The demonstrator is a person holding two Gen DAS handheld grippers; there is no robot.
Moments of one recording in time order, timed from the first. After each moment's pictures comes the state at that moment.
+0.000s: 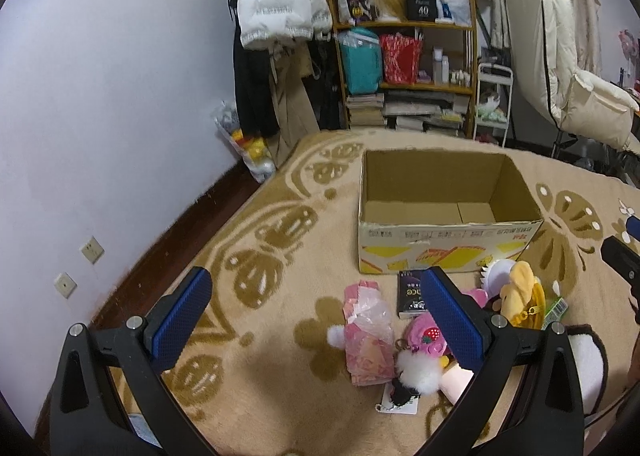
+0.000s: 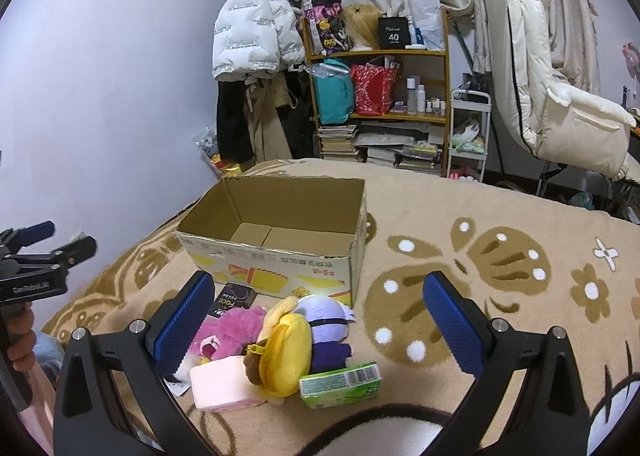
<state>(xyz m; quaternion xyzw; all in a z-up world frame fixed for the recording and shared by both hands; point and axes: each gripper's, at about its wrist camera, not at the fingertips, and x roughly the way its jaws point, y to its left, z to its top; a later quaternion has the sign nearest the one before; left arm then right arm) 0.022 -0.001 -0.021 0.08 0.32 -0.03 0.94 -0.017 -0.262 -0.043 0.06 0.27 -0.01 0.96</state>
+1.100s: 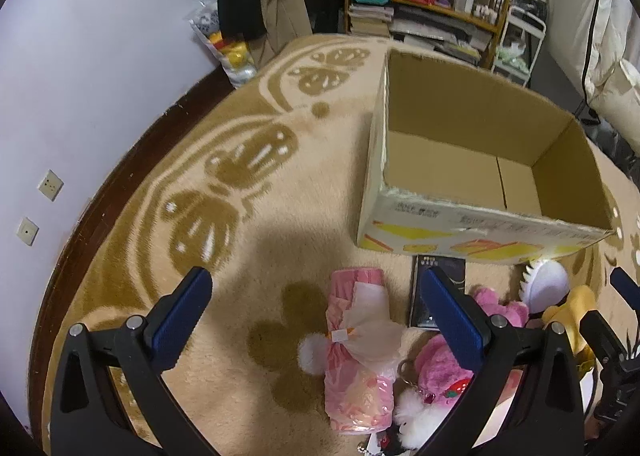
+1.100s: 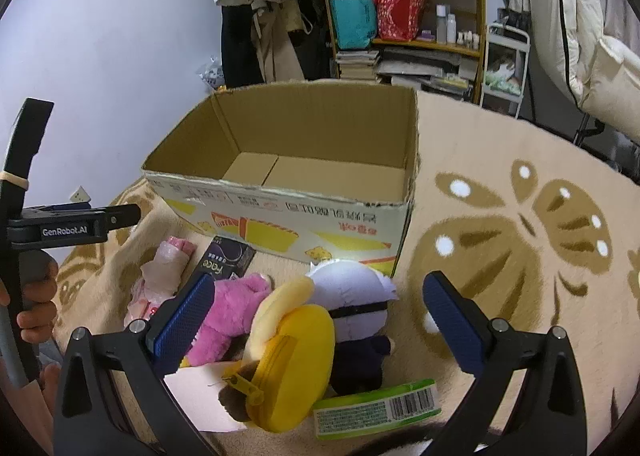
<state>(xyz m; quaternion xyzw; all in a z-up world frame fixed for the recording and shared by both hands) 0.146 -0.008 -0.109 0.04 0.49 -0.03 0.87 0.072 -0.253 -0.112 0.06 0.40 0.03 0.91</state>
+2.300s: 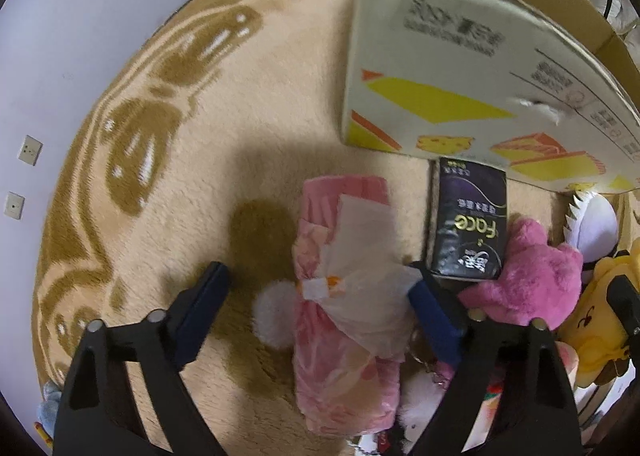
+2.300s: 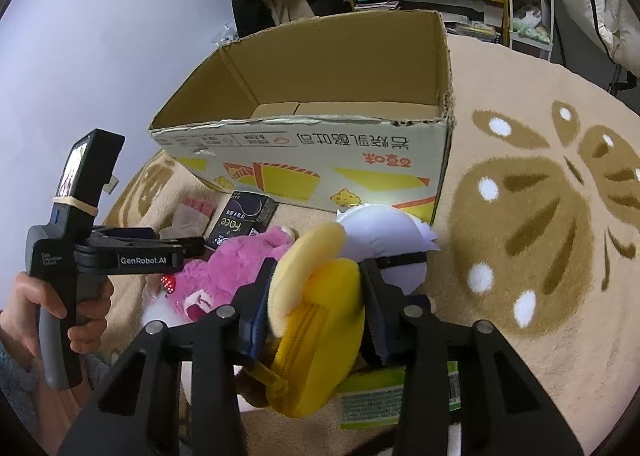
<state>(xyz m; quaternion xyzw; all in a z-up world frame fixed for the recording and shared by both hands) 0.164 -0.027 -0.195 0.05 0.61 -0.03 0.79 0.079 -0.253 -0.141 0.12 0.47 0.09 0.87</state>
